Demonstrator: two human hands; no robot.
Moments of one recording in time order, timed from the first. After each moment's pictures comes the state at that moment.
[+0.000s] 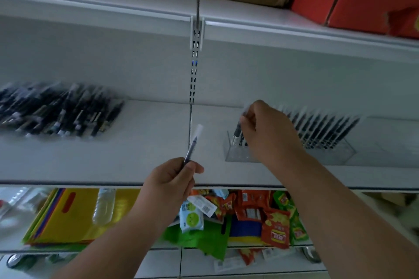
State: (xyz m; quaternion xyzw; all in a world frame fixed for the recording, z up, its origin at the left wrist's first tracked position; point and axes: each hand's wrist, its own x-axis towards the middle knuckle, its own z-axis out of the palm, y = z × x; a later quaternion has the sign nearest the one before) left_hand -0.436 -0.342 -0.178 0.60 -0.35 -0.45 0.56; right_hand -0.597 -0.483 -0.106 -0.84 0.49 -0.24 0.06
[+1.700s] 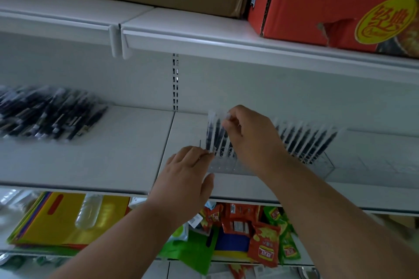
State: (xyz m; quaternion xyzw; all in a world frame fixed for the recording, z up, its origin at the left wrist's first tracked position) left_hand -0.499 -0.408 -0.188 0.67 -0.70 0.07 0.26; right_hand -0.635 -0.512 -0.098 -0.87 0.40 -0.27 0.13
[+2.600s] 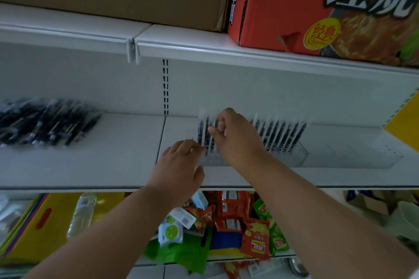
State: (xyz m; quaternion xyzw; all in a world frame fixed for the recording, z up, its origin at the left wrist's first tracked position) left_hand -0.491 -0.405 -0.181 0.67 -0.70 0.05 0.24; right_hand -0.634 -0.486 -0.108 -0.85 0.45 -0.26 0.09
